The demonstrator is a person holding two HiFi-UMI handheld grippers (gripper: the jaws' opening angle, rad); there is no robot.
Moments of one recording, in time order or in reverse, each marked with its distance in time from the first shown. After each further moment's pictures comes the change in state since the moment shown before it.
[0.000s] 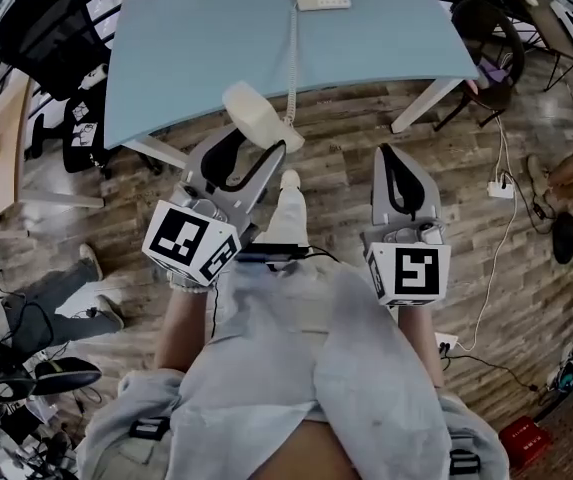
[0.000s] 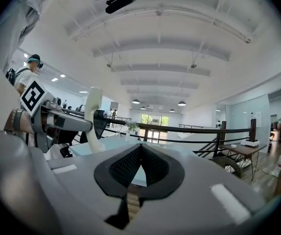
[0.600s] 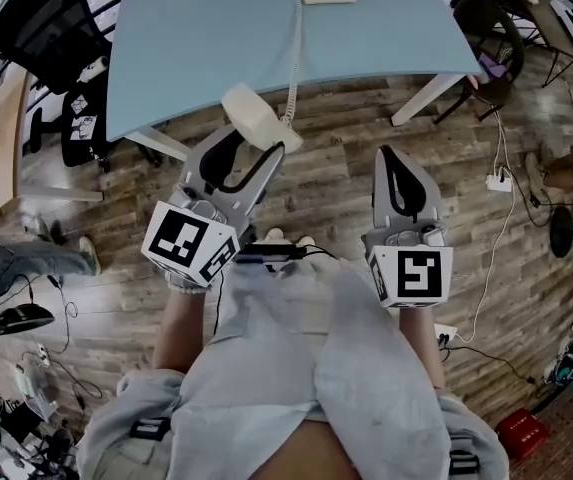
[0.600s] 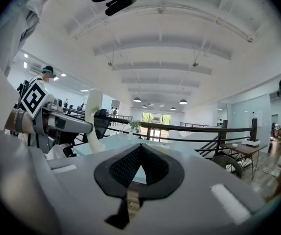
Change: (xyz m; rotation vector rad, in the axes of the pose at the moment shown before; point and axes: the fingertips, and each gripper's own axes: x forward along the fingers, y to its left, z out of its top) left arm -0.022 0.007 -0.002 -0.011 0.023 -0.005; right arm -0.007 0.021 0.007 0.004 0.023 0.012
